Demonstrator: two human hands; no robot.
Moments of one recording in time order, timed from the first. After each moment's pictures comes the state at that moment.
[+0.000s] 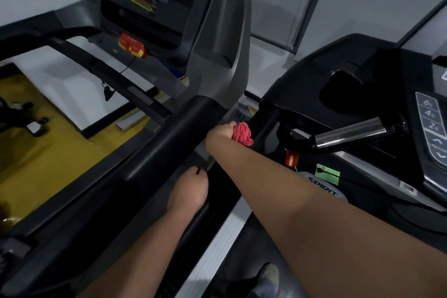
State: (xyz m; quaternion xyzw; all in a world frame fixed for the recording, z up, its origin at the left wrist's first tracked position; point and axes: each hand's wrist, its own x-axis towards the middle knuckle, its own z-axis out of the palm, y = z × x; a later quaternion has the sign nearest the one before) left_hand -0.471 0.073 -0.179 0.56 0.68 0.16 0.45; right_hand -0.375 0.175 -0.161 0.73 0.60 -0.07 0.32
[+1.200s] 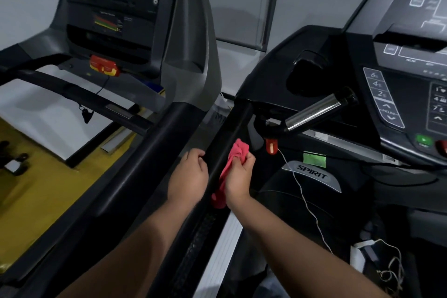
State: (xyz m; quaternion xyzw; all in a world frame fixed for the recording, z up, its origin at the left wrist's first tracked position) left_hand -0.454 0.070 -0.159 0.75 0.56 0.21 0.26; right_hand -0.359 0.044 -0.198 0.59 0.09 -0.37 -0.71
